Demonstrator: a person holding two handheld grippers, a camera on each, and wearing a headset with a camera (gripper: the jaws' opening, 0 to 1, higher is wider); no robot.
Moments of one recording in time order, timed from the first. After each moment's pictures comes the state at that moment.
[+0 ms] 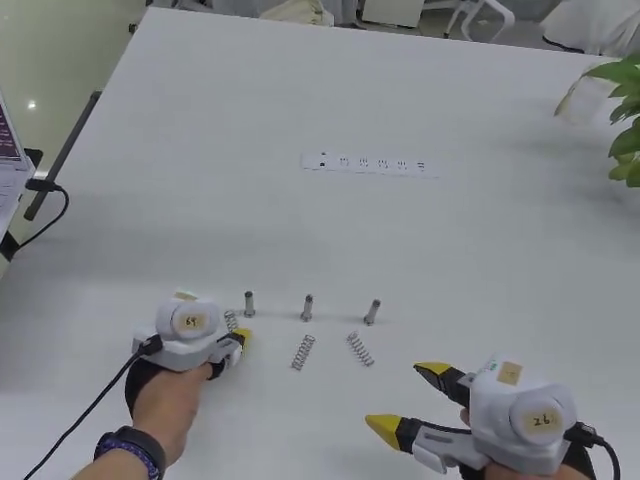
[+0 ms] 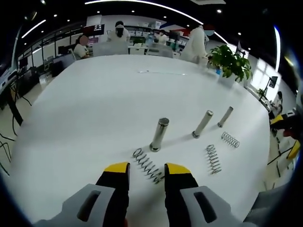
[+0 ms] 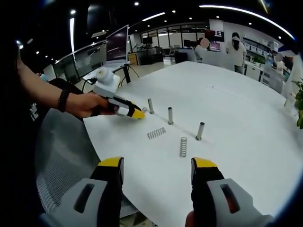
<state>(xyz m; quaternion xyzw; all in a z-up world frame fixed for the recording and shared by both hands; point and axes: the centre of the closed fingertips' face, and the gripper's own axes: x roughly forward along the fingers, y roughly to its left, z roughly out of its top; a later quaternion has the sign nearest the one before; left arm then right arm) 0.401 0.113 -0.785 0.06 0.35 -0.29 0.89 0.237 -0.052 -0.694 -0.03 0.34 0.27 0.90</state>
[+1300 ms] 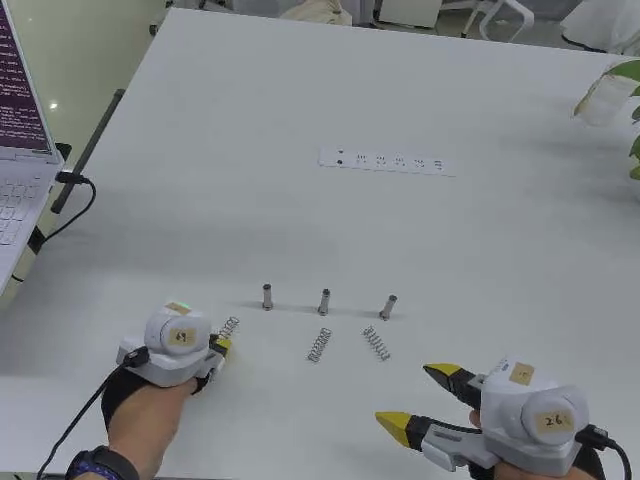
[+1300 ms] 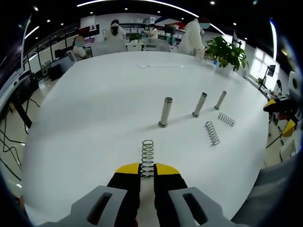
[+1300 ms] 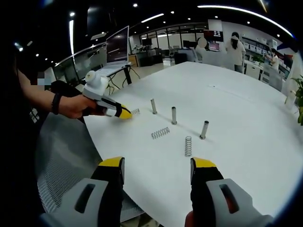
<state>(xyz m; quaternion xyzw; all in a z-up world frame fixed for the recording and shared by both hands) 0.371 0.158 -0.778 0.09 0.36 -0.30 0.88 0.231 -0.042 -0.697 -0.01 0.33 0.27 0.90</state>
